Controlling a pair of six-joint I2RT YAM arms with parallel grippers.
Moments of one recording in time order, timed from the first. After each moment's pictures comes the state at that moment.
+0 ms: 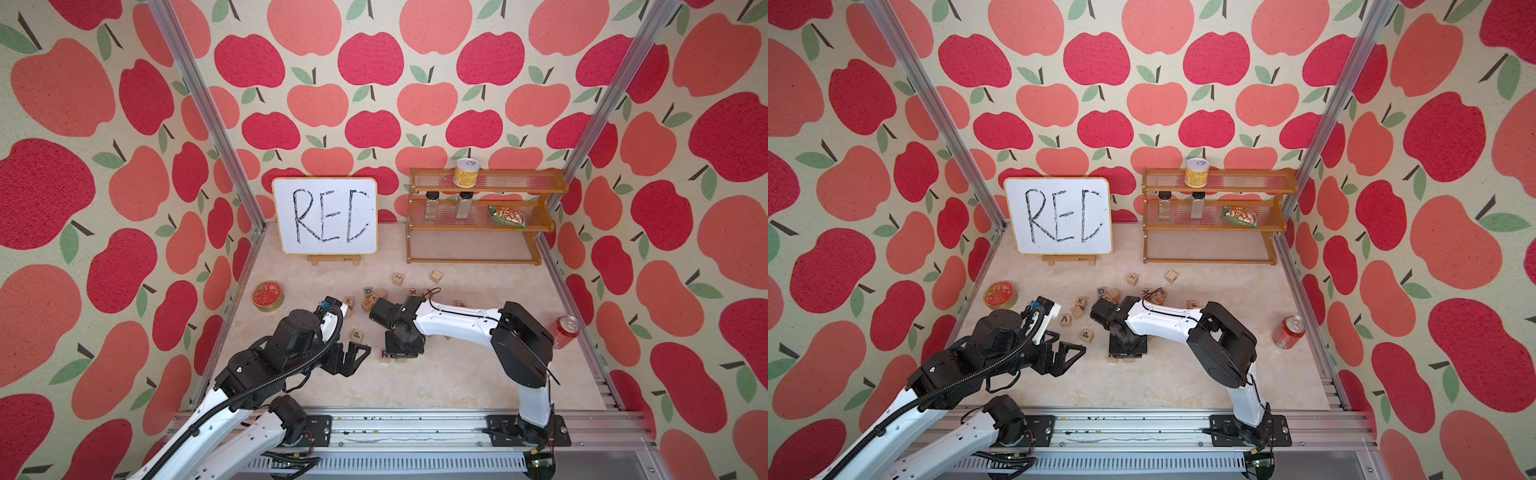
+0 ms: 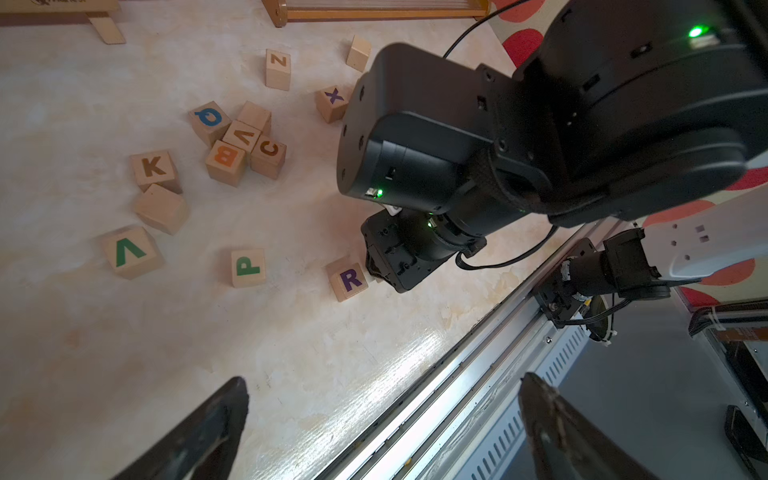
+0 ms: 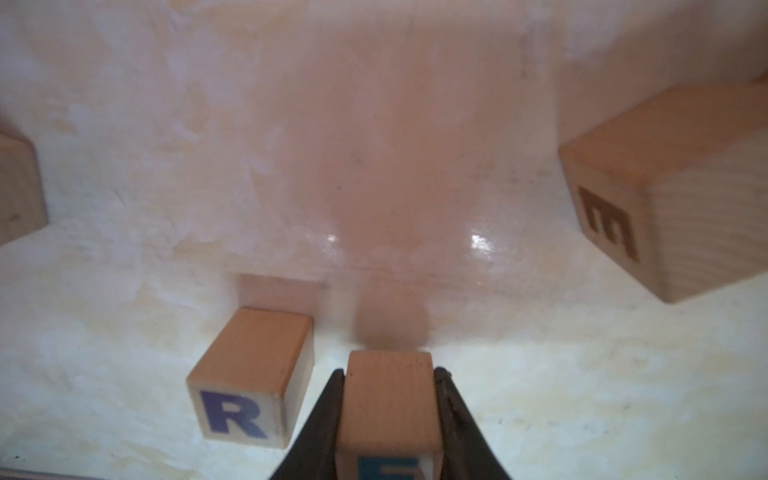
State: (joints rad) left arm -0.71 0.61 0.85 -0.93 0.18 -0.38; right arm 1.12 1.97 1.41 -0.94 -0.04 0.97
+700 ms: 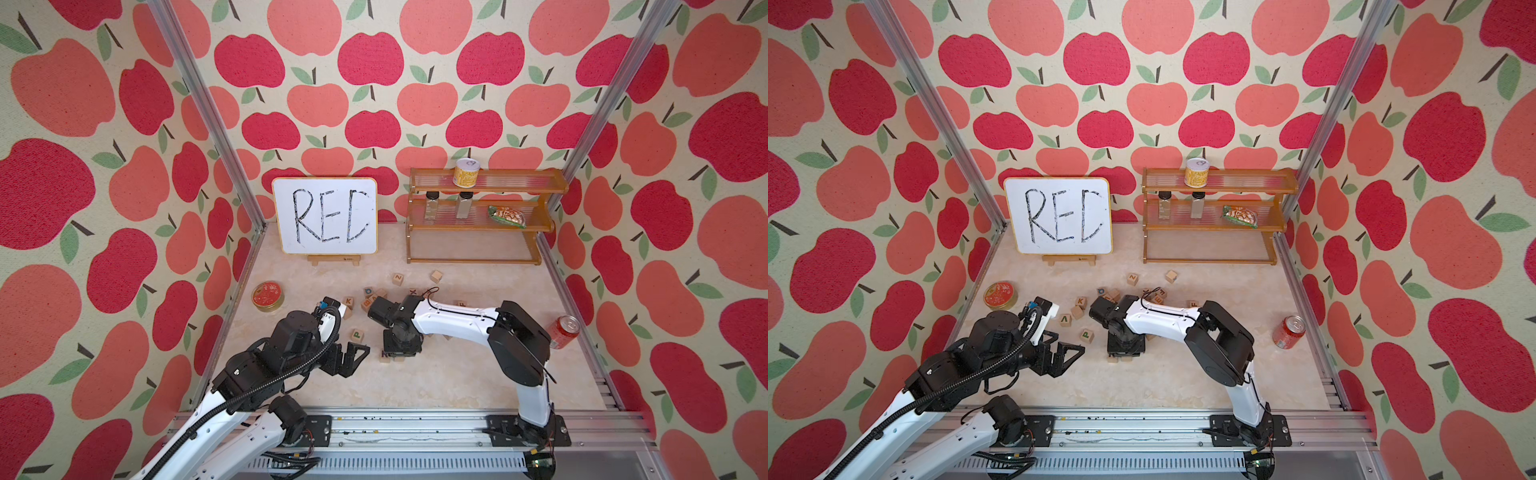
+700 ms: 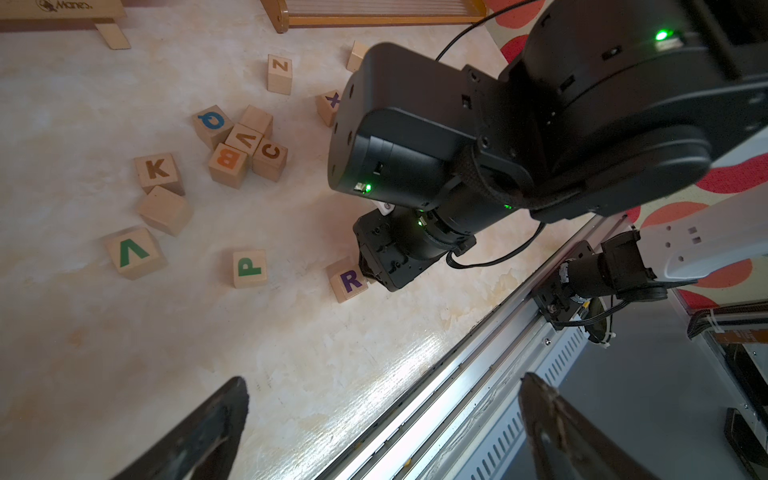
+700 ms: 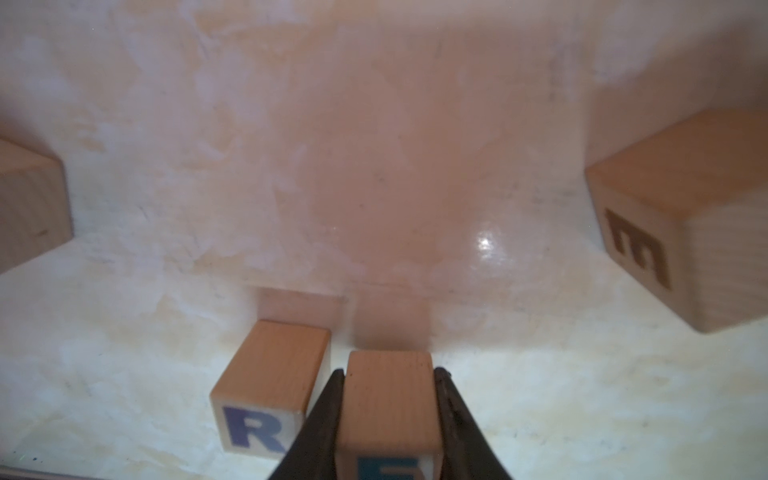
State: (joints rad) left arm -0.71 0.60 0.85 -0.93 0.17 -0.38; right arm 1.12 1.98 1.43 -0.93 -0.05 0.97
